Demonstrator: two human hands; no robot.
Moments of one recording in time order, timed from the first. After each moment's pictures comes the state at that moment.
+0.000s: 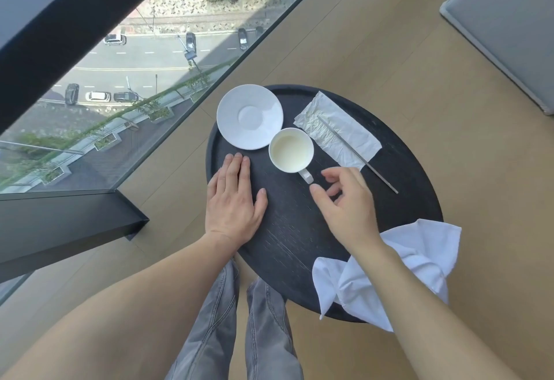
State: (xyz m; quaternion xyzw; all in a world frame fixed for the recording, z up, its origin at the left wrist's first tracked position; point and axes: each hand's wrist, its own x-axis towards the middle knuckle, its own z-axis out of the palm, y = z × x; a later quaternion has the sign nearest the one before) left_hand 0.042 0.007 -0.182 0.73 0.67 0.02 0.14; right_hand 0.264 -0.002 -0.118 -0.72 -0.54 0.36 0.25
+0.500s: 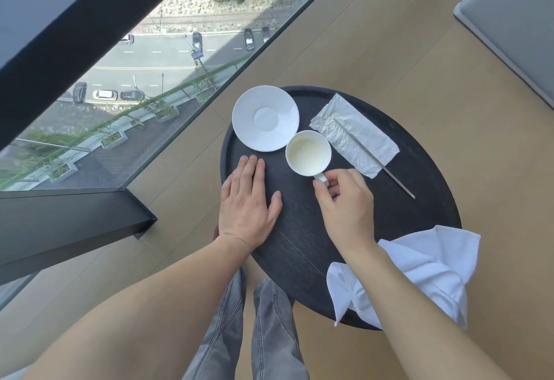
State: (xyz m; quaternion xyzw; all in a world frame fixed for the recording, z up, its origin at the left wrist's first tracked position) left_hand 0.040 0.006 -0.181 0.73 0.67 0.04 0.14; right_hand 0.225 0.007 -0.120 -0.75 -0.54 0.28 0.26
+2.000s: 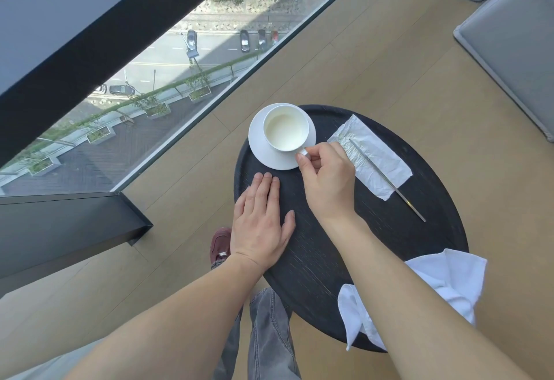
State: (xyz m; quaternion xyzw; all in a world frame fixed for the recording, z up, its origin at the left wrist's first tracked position) left_hand 0.036 0.006 -0.193 0.74 0.66 0.11 0.12; right_hand 0.169 0.090 -0.121 -0.72 -0.57 0.27 0.28
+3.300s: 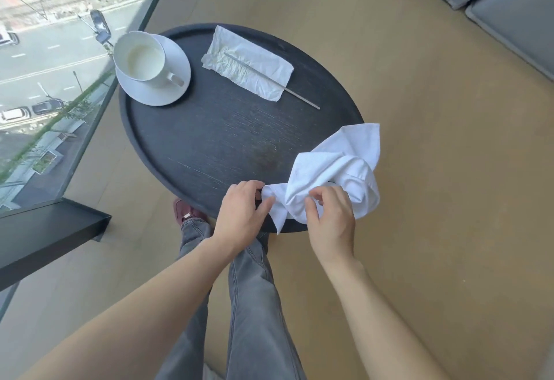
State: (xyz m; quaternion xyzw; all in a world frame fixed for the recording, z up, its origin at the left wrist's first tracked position) left_hand 0.114 -0.098 -0.136 0.69 0.54 -0.01 0.48; right_hand 0.274 -0.181 -0.082 -0.85 -0.43 0.22 0.21
